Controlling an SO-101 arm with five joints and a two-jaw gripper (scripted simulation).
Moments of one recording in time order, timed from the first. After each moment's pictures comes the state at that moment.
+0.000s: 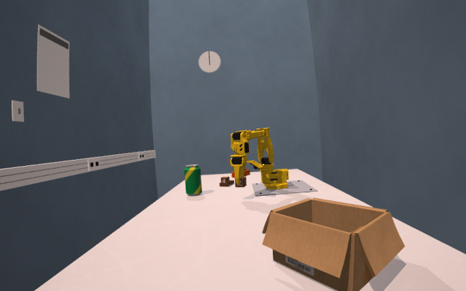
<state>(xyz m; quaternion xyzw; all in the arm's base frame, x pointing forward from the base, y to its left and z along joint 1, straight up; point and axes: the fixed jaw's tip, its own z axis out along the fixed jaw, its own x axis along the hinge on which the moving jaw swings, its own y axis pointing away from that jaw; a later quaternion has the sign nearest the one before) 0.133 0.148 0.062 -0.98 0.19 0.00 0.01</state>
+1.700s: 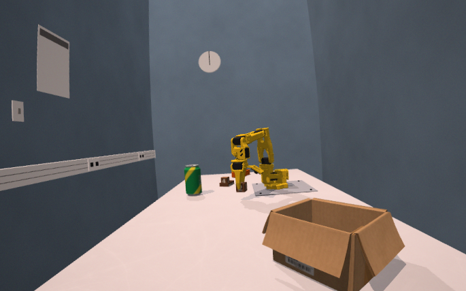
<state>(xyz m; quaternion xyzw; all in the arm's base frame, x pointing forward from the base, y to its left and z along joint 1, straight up) 0.131 0.148 0.044 -0.98 0.19 0.00 0.00</state>
